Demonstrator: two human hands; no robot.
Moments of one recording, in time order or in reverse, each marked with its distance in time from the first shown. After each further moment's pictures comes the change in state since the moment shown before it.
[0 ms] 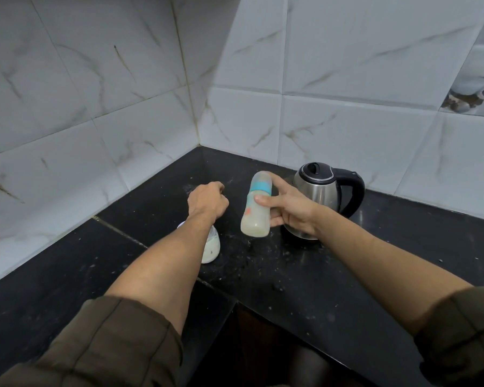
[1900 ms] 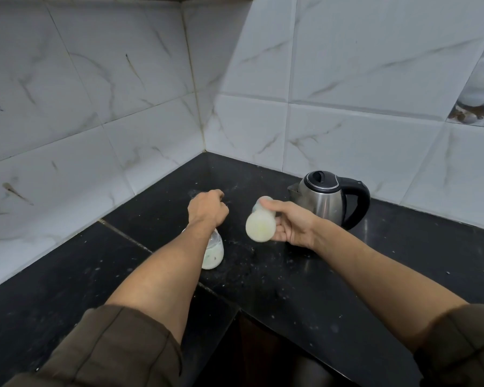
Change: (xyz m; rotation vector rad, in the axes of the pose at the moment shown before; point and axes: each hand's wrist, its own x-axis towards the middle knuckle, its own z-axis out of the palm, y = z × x) left_hand 0.001 -0.014 0.001 0.013 0.005 -0.010; right_hand -0.002 0.006 0.008 0.088 0.003 0.199
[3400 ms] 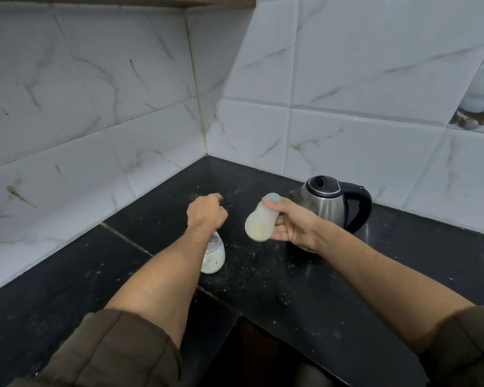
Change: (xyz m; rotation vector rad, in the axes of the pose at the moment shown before) left_hand 0.001 -0.005 -0.004 0.006 0.002 -0.007; right_hand 0.001 -0.008 0.001 -0.024 0.109 -0.068
